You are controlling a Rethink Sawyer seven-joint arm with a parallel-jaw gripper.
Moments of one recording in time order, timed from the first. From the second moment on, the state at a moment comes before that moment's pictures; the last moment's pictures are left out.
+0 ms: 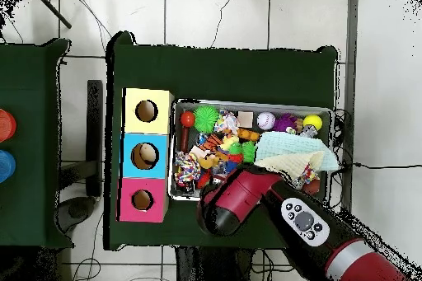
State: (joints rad) arm -0.68 -0.60 0.65 2.02 -1.22 0.47 1.34
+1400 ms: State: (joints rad) arm -0.76 -0.59 0.66 2.02 -1.12 0.47 1.34
